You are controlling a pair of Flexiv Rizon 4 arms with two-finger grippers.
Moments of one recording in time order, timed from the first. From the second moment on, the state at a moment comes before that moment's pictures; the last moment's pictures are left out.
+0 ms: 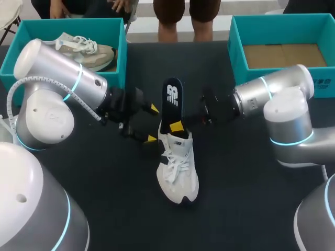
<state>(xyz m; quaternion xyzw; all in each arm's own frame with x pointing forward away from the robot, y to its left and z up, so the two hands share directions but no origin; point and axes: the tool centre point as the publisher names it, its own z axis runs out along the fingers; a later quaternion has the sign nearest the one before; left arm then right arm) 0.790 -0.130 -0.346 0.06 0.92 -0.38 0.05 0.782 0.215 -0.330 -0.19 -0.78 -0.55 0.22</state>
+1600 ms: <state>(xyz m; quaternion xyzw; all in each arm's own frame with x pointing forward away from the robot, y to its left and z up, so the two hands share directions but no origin) 0.790 -0.130 -0.346 0.06 0.92 -0.38 0.05 0.786 0.209 -0.335 -0.18 -0.81 -0.49 0.27</state>
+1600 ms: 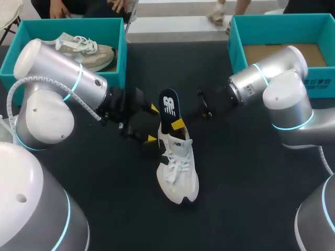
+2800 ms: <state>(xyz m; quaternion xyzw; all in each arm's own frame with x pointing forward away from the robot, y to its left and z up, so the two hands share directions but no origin) 0.790 -0.130 -0.346 0.06 0.92 -0.38 0.05 0.784 0.209 -0.340 -0.18 -0.81 -0.48 0.28</state>
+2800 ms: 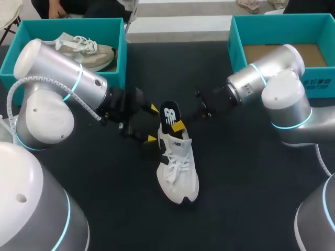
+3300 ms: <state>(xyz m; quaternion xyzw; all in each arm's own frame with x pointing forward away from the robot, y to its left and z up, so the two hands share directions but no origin) 0.790 -0.130 -0.346 0.06 0.92 -0.38 0.05 0.785 0.208 -0.348 -0.19 -0.82 -0.46 0.30</state>
